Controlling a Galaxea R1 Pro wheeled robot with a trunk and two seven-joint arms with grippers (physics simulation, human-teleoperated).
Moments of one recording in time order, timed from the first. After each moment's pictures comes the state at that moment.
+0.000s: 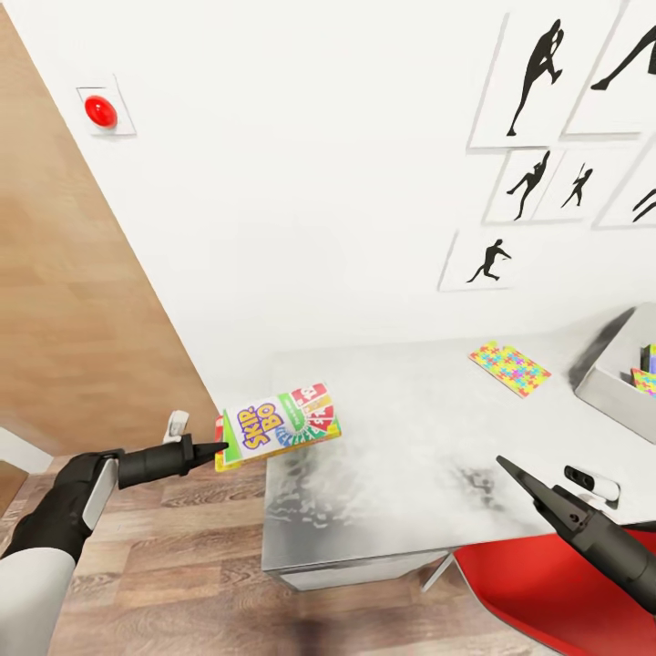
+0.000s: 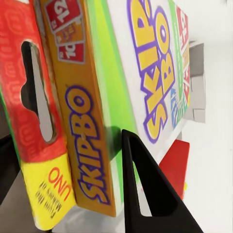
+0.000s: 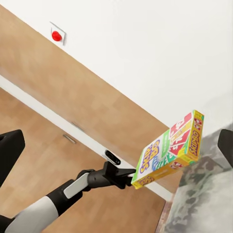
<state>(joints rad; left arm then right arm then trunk) -0.68 0.25 0.24 -0.85 0.20 0.96 -1.15 -0.16 -0.08 -0.63 -1.59 -0.51 0.79 1.41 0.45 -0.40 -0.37</state>
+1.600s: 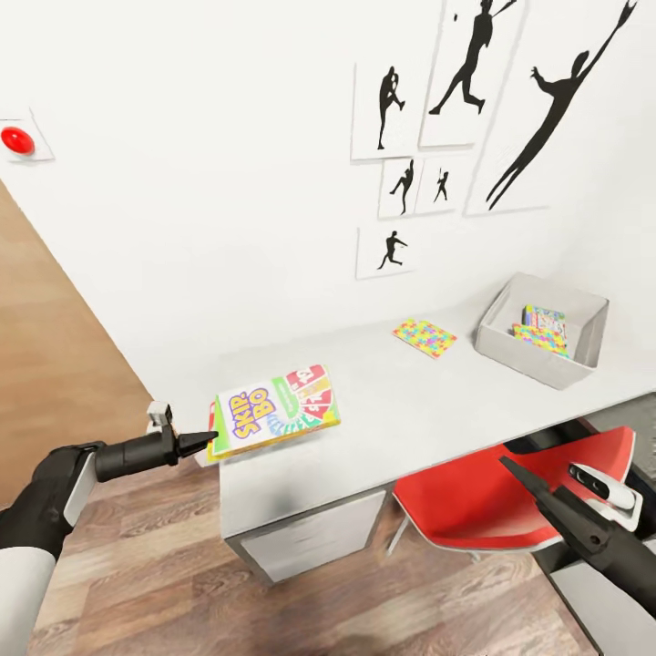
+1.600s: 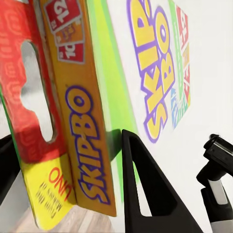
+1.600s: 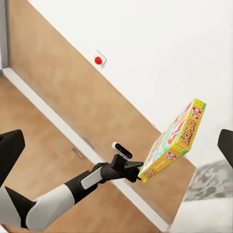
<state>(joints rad) -0.68 0.30 0.23 -0.90 0.19 0.98 -1.37 -0.16 -0.08 -0.62 -1.59 -0.52 0.73 1.55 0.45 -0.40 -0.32</state>
